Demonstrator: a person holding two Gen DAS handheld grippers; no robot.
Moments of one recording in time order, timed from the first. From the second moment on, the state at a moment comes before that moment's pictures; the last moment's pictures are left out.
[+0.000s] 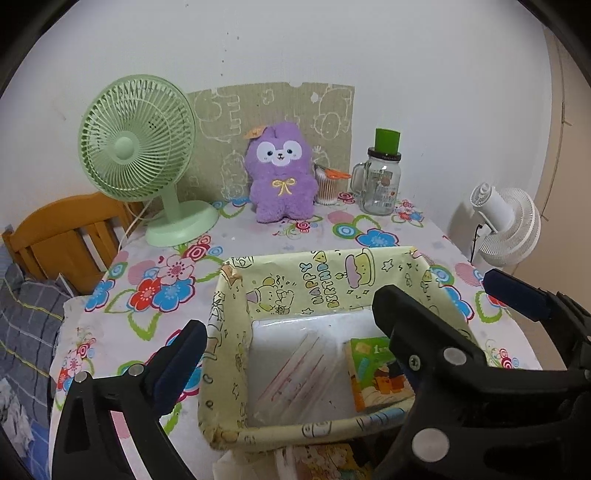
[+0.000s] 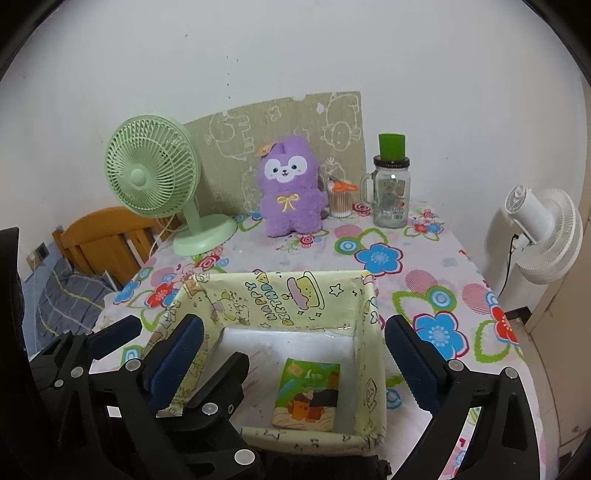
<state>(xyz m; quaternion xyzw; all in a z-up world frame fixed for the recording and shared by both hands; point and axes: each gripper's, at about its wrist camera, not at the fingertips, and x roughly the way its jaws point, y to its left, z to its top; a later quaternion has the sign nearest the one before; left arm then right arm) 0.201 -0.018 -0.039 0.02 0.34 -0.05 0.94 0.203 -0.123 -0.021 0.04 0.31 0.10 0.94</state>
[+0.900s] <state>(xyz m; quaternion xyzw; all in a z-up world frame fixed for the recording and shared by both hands) 0.118 -0.024 -0.001 0.01 0.29 -0.05 0.96 0.117 -0.131 0.023 0.02 0.26 0.08 0.96</state>
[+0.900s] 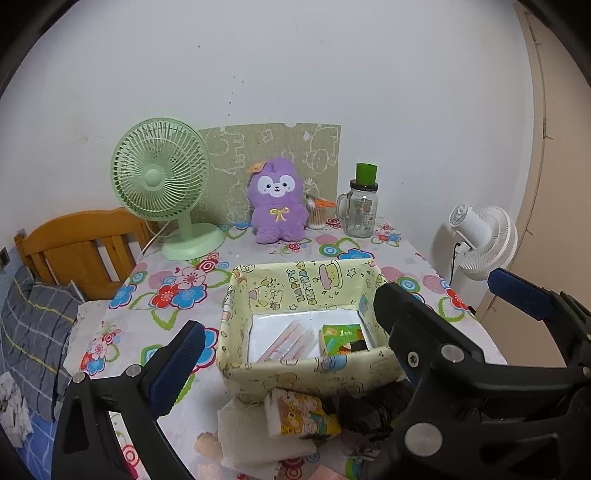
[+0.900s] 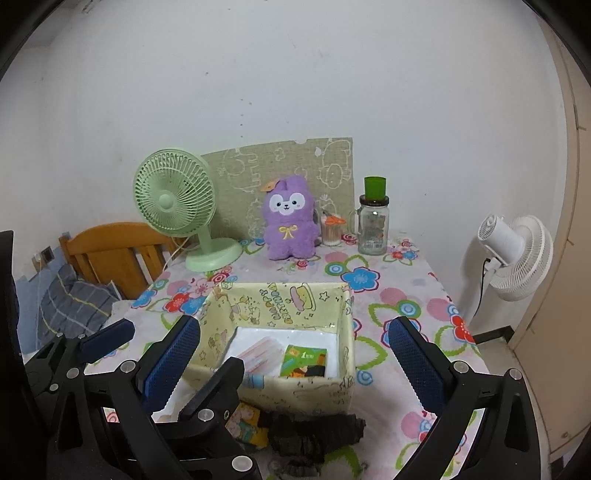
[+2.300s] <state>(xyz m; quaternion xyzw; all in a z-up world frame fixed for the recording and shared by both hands) 0.058 -0.040 -0.079 -0.01 0.32 -0.05 0.95 0.058 -0.147 -0.055 0.02 0.30 0.10 0.95</state>
